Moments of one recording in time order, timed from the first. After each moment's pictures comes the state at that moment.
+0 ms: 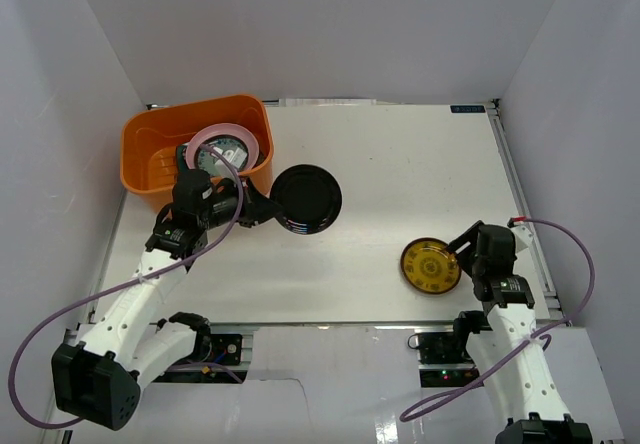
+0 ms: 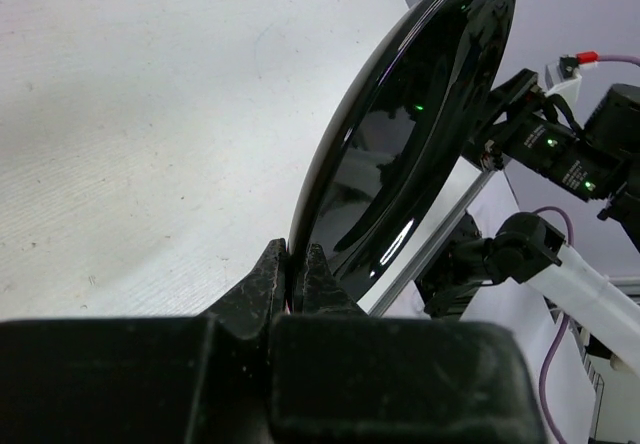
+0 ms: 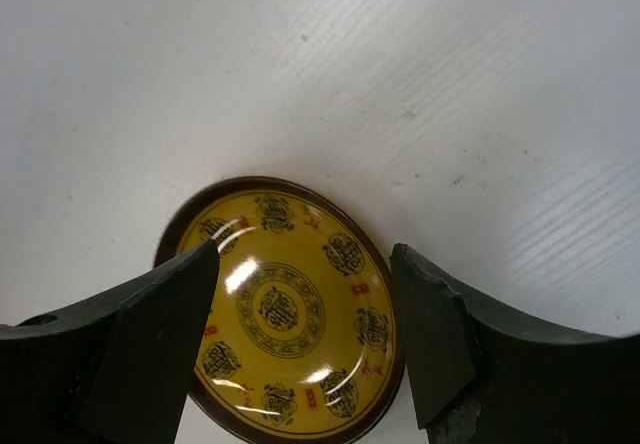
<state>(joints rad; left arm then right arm) -0.30 0.94 0.75 -0.16 0.61 -0.51 0.01 0.52 0.37 -0.57 0.21 0.72</state>
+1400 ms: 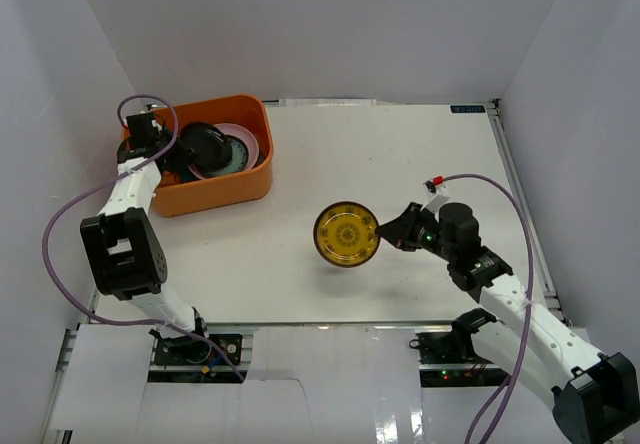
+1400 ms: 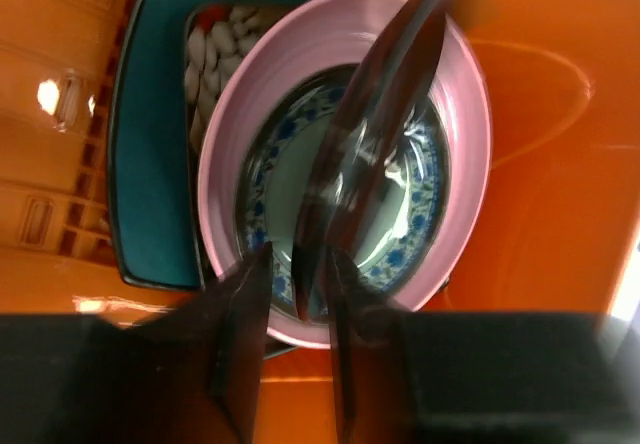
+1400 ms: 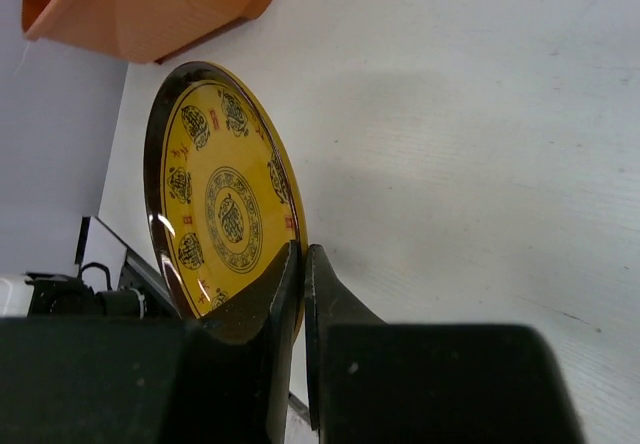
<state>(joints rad) 0.21 1.65 1.29 -0.32 0.18 -0.62 0.45 0.75 0.44 -0.07 -0.30 0.71</state>
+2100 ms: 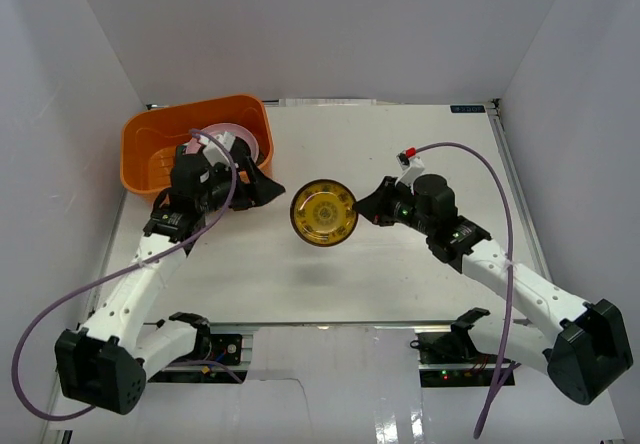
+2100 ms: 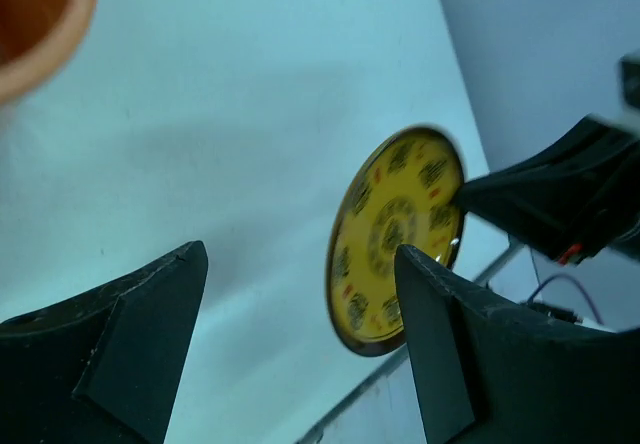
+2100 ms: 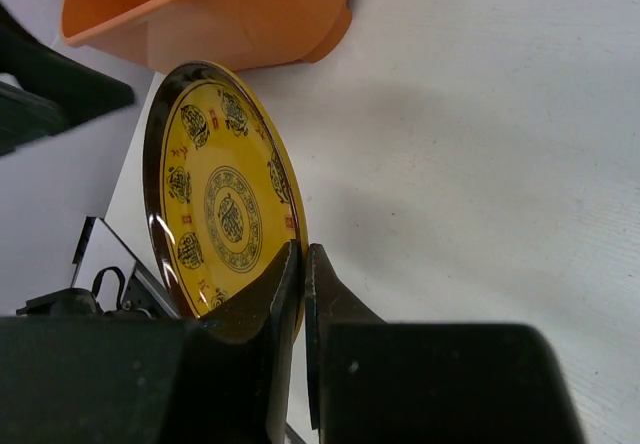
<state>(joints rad) -0.25 1.00 0.90 -0.23 0.43 -0.56 0.62 1.04 0.70 0.01 -0.21 0.65</state>
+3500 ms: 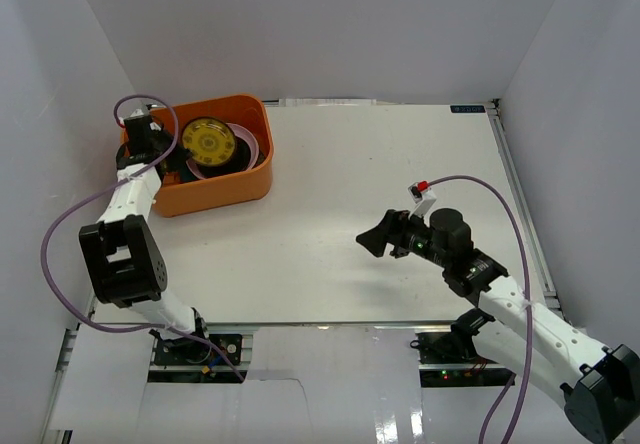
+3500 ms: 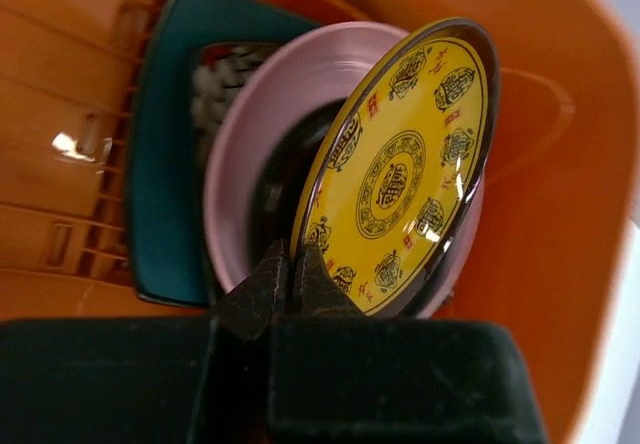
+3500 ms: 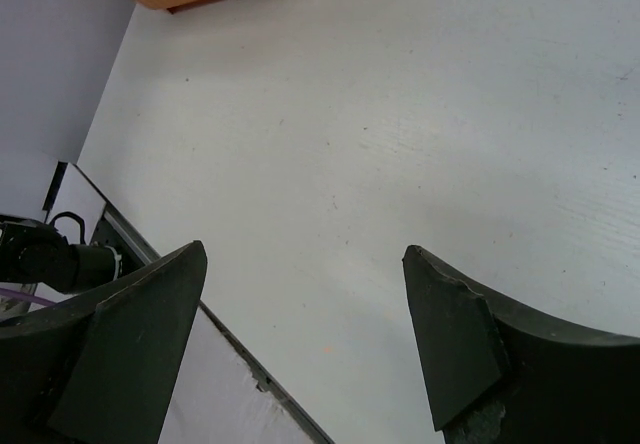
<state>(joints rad) 0.20 1.59 1.23 -0.23 0.16 -0.59 0.62 0.79 0.46 -0.01 -0.25 0.61</state>
